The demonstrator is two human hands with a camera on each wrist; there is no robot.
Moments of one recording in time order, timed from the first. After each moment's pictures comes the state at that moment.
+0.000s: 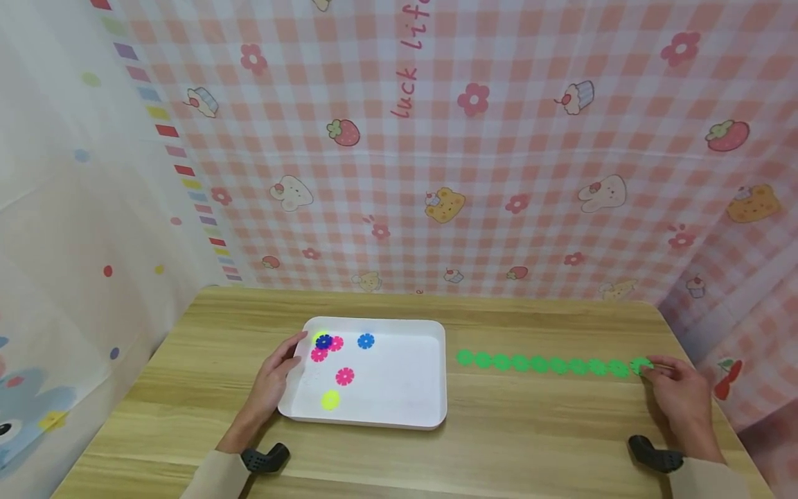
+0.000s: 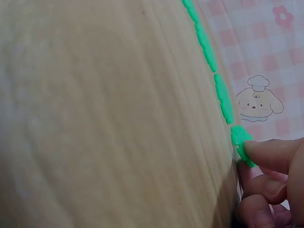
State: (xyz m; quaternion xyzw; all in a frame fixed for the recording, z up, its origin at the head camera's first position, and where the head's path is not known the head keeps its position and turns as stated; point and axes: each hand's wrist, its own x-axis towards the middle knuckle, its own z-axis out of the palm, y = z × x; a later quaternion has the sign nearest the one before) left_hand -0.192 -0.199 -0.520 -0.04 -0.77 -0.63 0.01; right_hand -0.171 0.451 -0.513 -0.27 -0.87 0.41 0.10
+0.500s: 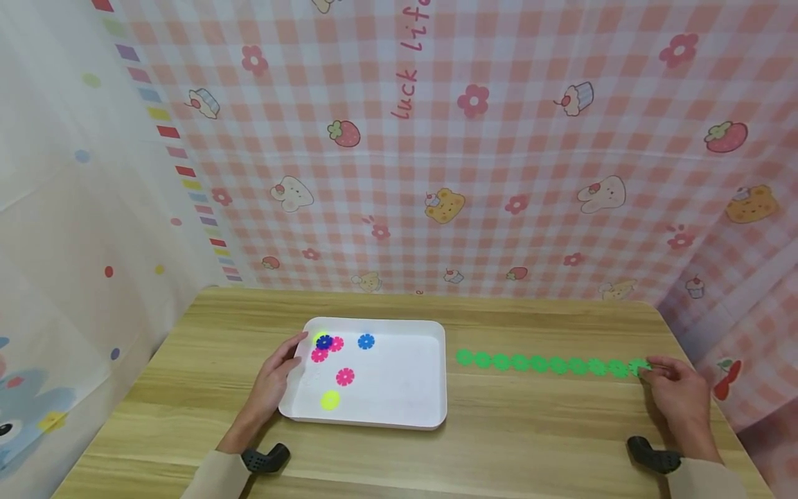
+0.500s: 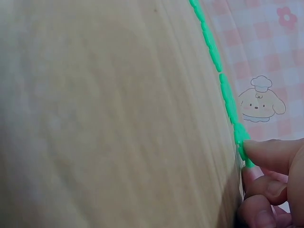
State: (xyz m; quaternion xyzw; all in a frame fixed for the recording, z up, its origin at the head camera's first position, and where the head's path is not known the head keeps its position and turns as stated) left_hand -0.194 -0.200 -0.522 -0.04 -0.78 -0.63 0.01; right_hand -0.170 0.446 -0.509 -0.28 -0.86 0.42 0.11
